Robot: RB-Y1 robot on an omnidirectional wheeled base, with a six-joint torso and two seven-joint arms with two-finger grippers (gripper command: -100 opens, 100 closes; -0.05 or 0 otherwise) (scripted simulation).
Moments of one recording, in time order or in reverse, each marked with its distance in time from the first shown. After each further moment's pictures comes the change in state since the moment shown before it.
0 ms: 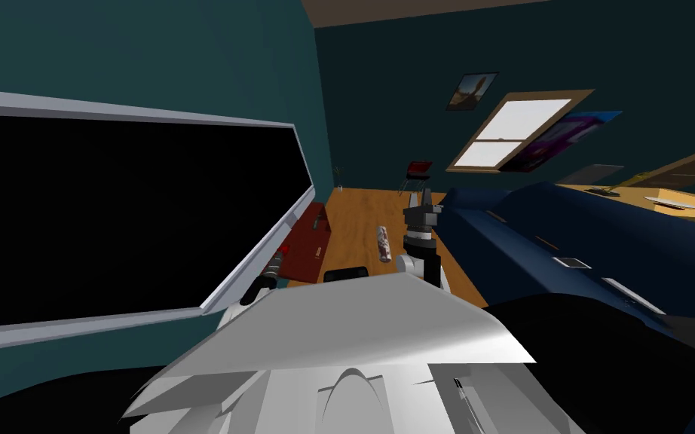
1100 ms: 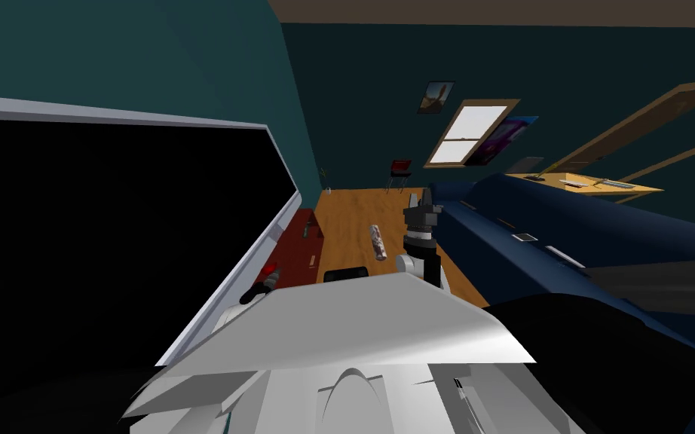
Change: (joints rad) left arm 0.001 0.077 0.024 0.114 0.022 0.267 -0.124; right arm 0.000 0.000 0.000 0.000 0.000 0.000 0.000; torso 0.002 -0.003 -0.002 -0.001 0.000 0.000
